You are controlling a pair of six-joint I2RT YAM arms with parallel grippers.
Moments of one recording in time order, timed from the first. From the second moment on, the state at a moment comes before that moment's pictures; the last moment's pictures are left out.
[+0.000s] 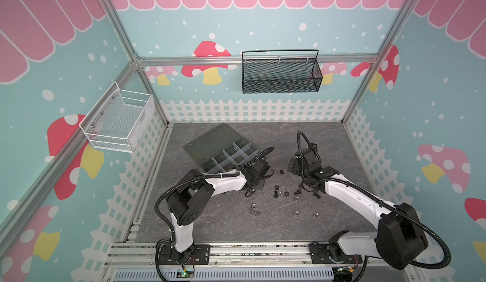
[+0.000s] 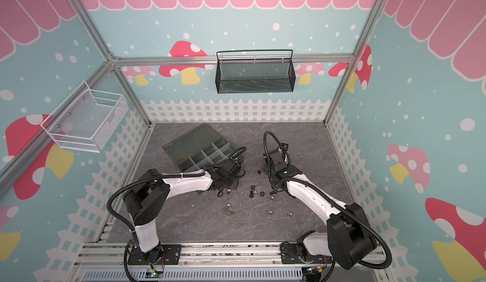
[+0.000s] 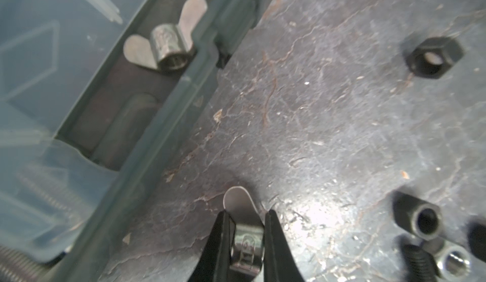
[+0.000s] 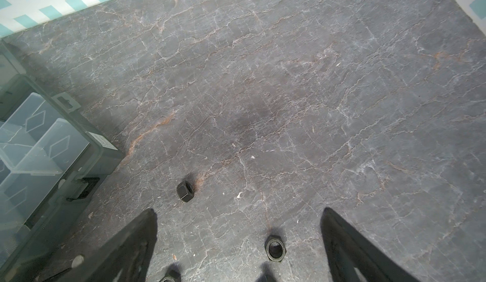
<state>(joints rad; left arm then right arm) -0.81 1.88 1.17 -0.36 -0.19 -0.51 0.48 1.31 0.86 -0.41 0.42 0.64</state>
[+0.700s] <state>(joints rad) -0.82 1.70 1.20 -0.32 -0.17 -0.44 0.48 1.27 0.83 -0.41 0.46 0.66</state>
